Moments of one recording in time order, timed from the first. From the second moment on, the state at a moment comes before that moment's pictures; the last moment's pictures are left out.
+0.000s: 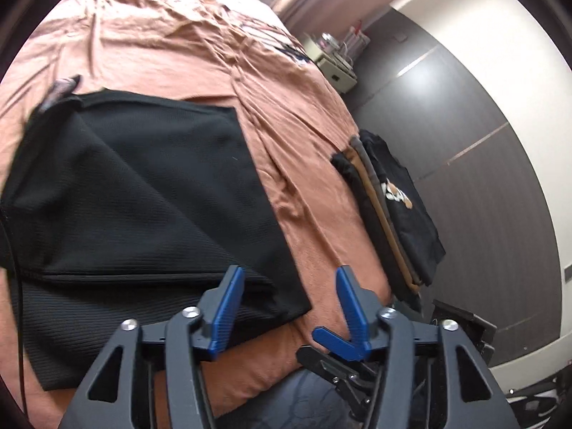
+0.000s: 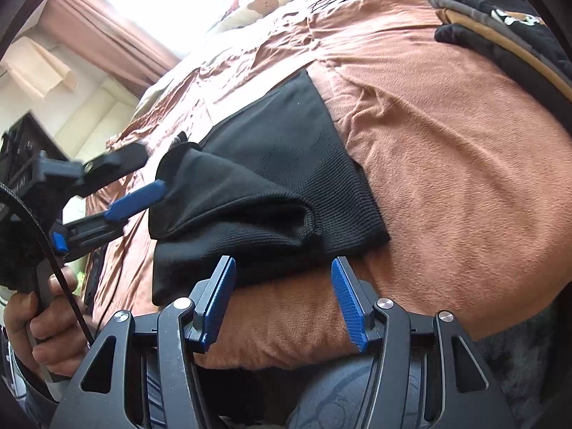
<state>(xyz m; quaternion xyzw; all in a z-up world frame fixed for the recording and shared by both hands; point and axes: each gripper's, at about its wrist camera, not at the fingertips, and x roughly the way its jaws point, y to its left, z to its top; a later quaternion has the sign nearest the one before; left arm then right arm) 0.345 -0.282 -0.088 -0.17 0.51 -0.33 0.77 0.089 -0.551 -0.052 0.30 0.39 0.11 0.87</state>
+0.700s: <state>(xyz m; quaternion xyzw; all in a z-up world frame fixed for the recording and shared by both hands) 0.361 -0.154 -0.148 -0.27 0.55 -0.21 0.76 0.125 -0.547 -0.079 0.34 0.41 0.09 0.84</state>
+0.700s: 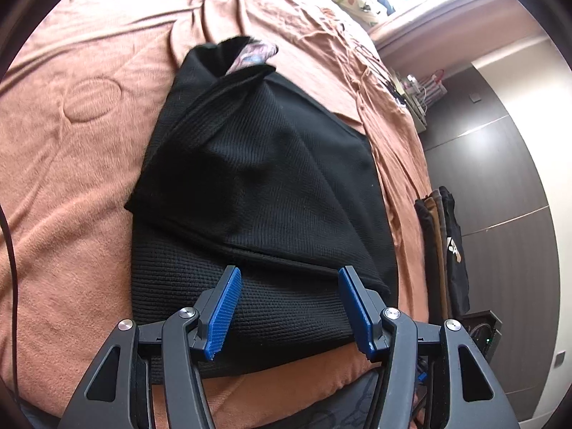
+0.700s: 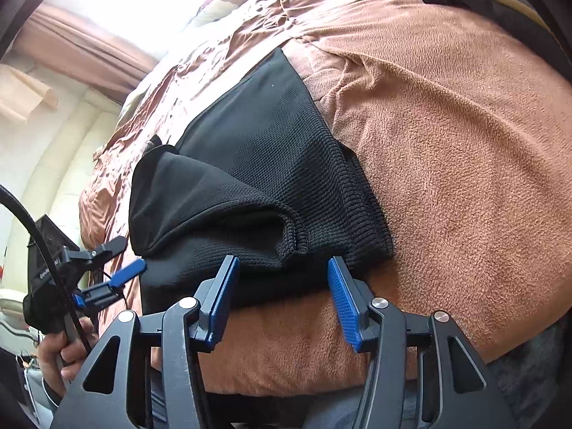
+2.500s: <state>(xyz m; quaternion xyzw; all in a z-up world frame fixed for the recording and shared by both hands) 0.479 -0.294 -0.094 -0.17 0.49 -0.26 0.82 0.103 -0.591 -0.078 0.35 0.38 0.10 0.85</state>
